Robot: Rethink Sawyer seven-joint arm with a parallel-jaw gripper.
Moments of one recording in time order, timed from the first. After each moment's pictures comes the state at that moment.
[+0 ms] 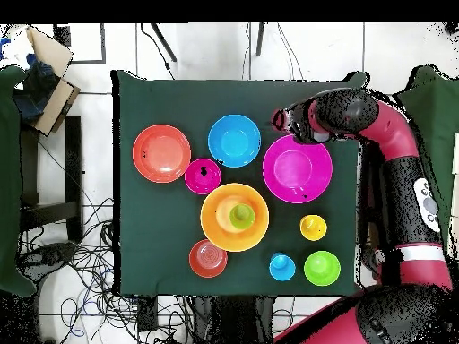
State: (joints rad) arm -0.87 -0.25 0.81 1.09 -0.43 1.13 1.44
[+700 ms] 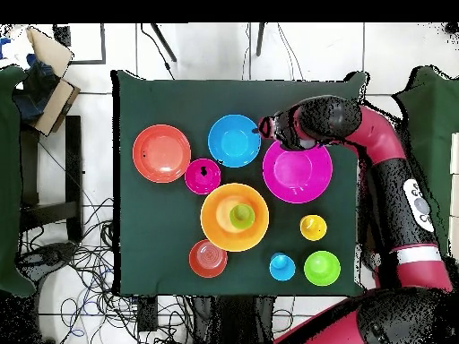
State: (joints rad) arm -0.87 -0.27 0.81 1.18 -0.43 1.07 1.44
